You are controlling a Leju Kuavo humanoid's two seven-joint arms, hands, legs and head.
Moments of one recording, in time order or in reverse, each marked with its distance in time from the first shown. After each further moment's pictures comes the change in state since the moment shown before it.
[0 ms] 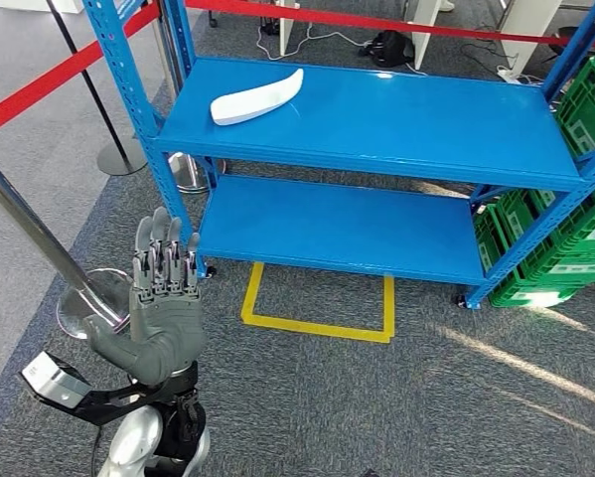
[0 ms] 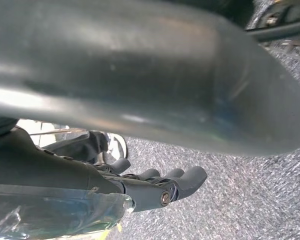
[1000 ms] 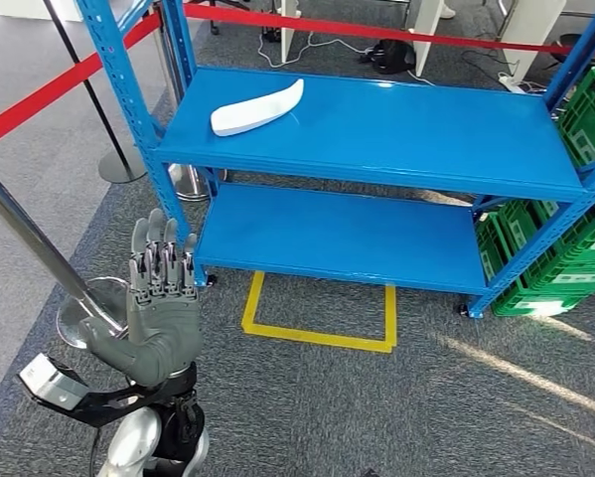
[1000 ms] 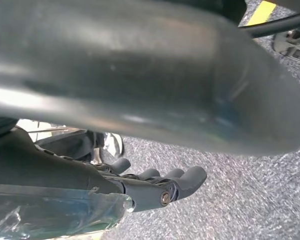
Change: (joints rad) left arm 0.004 -0.001 0.001 -0.002 0.000 0.000 0.000; right arm -0.003 -0.001 0.000 0.000 -0.003 0.005 -0.001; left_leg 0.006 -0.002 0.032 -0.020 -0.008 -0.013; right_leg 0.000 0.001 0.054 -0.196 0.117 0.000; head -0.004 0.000
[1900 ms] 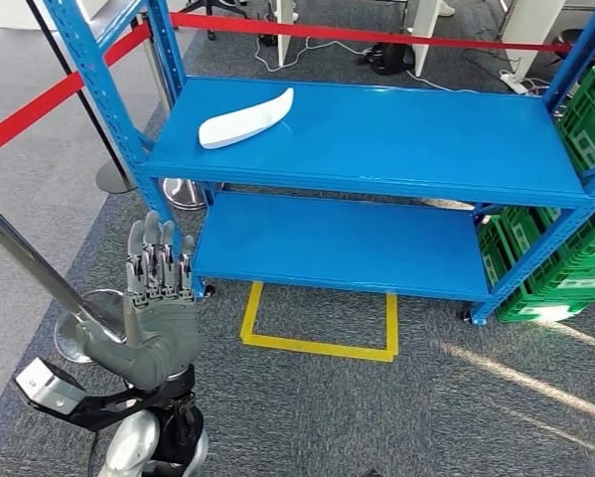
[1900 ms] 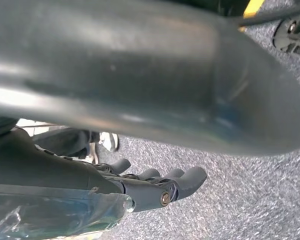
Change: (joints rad) left arm 0.003 0.000 -0.001 -0.006 0.001 -0.001 0.000; right arm 0.003 0.000 0.000 0.000 0.000 0.001 -0.006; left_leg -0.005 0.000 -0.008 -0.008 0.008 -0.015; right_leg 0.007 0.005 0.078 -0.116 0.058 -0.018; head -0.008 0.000
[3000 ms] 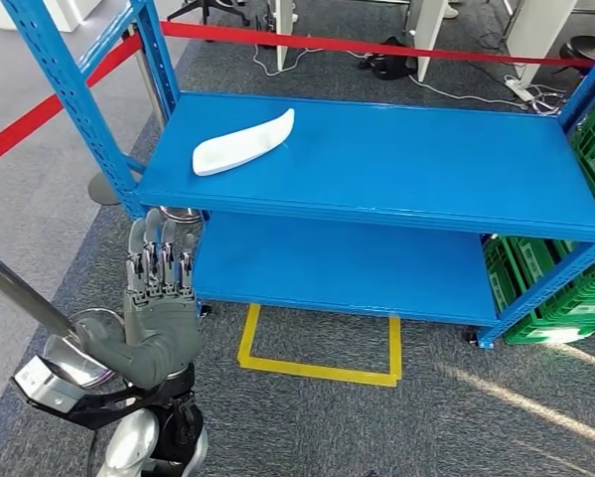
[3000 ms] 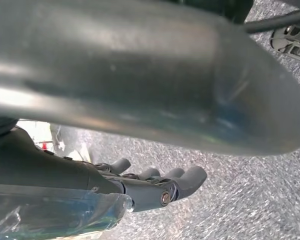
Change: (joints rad) left arm 0.000 -0.001 0.000 -0.006 0.002 0.000 0.000; right arm 0.002 -0.005 0.000 0.000 0.002 0.002 -0.001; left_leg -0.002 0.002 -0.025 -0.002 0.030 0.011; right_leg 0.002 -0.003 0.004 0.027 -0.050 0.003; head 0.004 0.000
